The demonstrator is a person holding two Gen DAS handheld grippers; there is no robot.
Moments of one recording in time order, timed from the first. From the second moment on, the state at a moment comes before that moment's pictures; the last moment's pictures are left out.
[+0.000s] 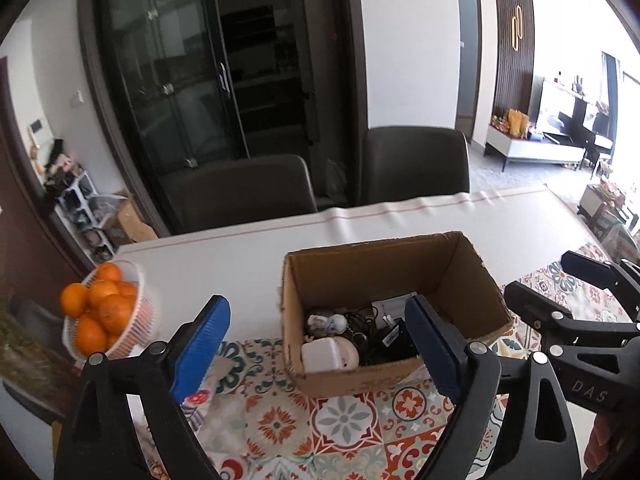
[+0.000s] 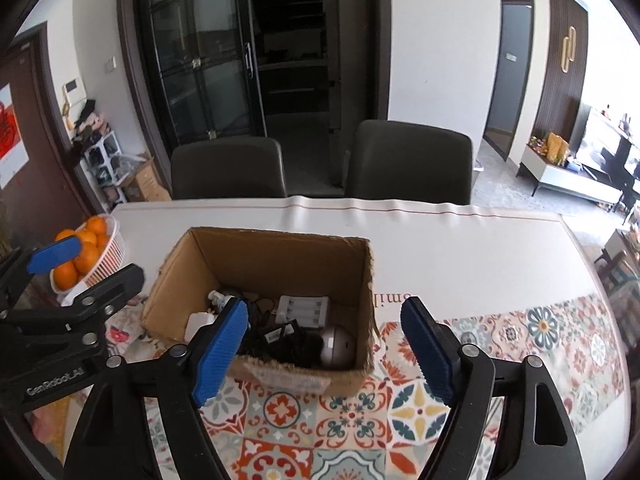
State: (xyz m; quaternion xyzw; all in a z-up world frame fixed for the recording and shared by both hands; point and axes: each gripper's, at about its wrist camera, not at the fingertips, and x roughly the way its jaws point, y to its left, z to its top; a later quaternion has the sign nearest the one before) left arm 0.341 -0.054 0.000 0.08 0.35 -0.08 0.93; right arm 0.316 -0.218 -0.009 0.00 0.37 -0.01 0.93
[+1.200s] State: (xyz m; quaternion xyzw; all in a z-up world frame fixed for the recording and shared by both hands) left arm 0.162 -0.023 0.056 0.05 0.27 -0.02 0.96; right arm 0.141 -0.206 0.049 0.00 0.27 -0.04 0.96
